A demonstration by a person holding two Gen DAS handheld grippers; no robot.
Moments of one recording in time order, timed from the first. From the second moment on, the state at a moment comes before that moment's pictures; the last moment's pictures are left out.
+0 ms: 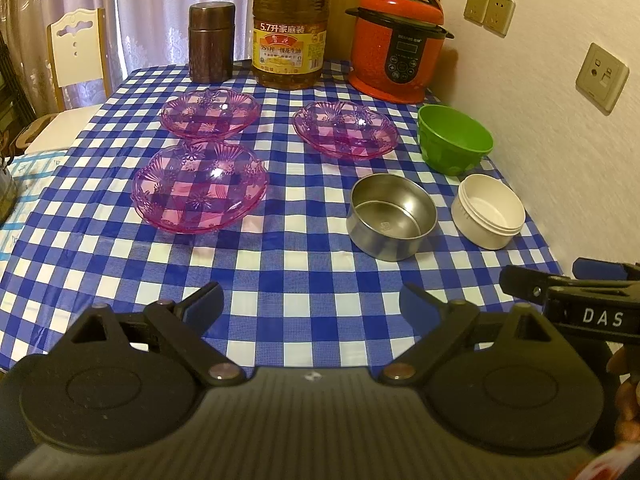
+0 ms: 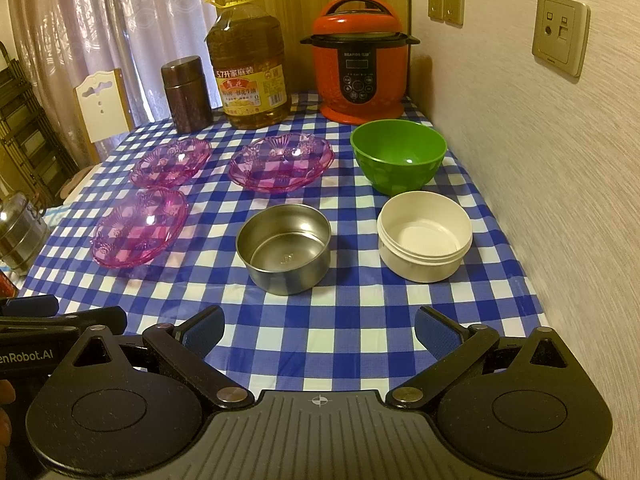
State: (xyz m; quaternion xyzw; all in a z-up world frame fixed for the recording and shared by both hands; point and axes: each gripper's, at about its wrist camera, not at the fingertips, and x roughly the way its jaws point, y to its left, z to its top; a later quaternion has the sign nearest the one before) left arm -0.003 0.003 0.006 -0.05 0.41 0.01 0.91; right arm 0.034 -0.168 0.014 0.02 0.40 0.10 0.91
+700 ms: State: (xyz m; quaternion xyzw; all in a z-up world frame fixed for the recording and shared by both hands) left arm 0.027 0.093 0.020 -0.10 0.39 0.04 0.91; right arm 0.070 -0.135 0.014 0.09 0.39 0.12 0.91
